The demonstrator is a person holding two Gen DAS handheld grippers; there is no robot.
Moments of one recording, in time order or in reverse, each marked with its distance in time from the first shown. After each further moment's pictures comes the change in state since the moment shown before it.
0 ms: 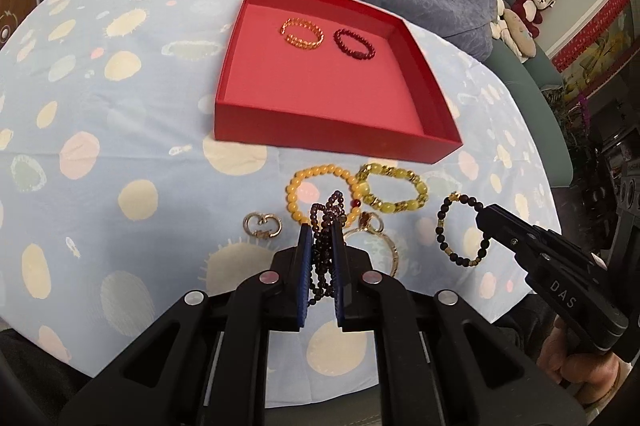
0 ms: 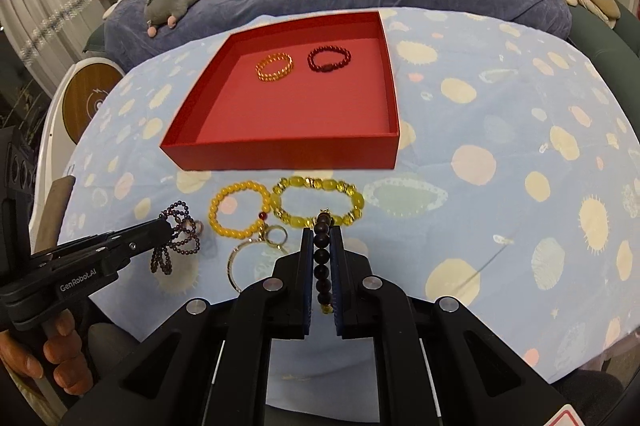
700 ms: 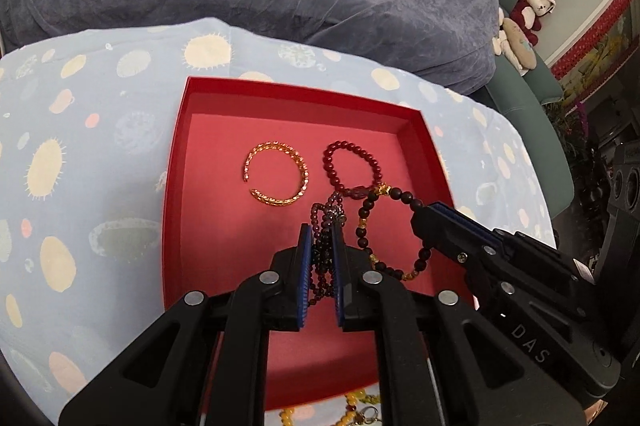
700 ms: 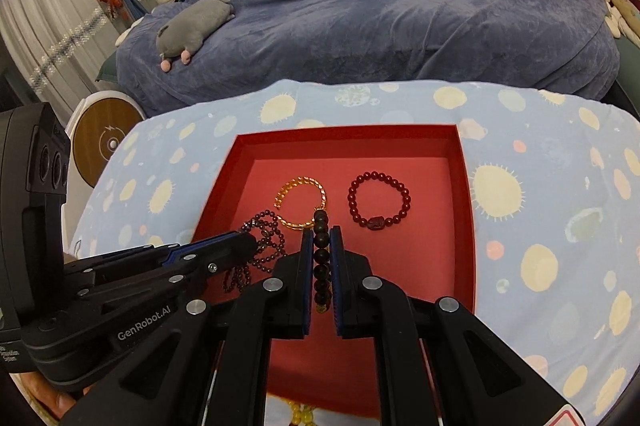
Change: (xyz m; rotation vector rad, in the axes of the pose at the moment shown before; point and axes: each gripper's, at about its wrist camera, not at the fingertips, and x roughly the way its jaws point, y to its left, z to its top) left arm 0.094 0.002 0.170 0.032 0.014 -0.014; right arm 0.119 0.010 0.154 0.000 0.006 0.084
